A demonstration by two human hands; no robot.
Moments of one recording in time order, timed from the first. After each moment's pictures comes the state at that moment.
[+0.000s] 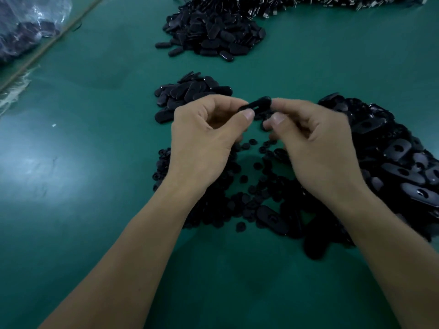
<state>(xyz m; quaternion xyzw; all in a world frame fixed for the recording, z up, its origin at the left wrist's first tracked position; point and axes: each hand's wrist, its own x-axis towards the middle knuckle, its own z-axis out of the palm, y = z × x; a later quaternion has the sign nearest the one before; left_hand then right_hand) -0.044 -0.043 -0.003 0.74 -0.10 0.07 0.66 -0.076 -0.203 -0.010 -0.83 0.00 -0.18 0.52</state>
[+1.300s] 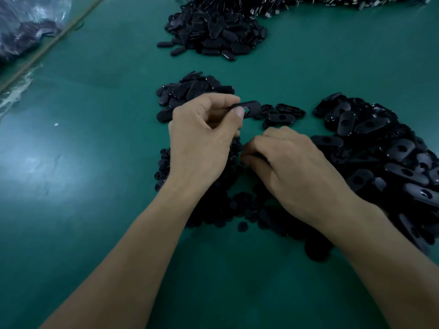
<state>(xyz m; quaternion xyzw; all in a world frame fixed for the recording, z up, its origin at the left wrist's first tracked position) -0.040 -0.044 -0.008 0.76 -0.07 0.11 0.64 -0.087 -0.189 -0.007 -0.96 -0.16 -0.10 0.21</state>
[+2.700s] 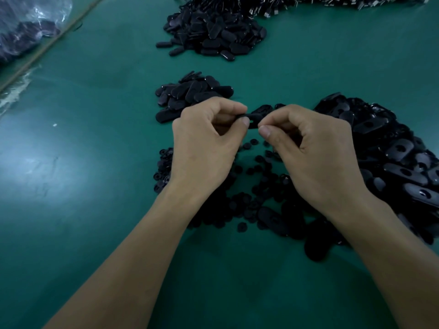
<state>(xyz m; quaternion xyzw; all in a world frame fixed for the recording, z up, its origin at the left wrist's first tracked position) -0.044 -0.042 -0.010 0.80 -0.11 0.11 0.59 -0.085 -0.195 -0.004 -0.89 -0.08 -0.24 0.39</state>
